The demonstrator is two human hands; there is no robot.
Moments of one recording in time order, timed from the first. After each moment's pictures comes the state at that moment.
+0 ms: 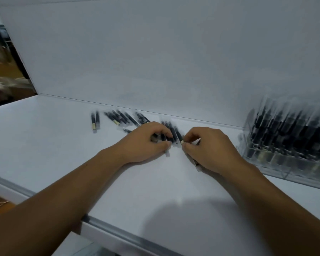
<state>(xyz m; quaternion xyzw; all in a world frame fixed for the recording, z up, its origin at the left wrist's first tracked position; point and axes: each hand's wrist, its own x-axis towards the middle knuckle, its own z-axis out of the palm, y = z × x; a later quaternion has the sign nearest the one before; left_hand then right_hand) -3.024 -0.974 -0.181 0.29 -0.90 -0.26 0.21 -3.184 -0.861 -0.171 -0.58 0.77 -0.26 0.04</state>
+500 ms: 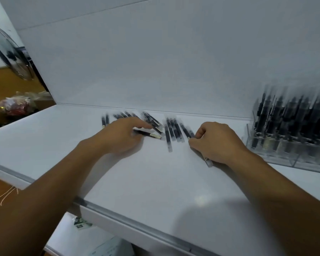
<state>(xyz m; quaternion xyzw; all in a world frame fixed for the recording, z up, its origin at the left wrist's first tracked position) -2.981 -0.993 -0.164 0.39 -0.90 -0.12 0.15 -3.187 -0.854 -0.168 -0.52 0.80 -0.26 0.13</state>
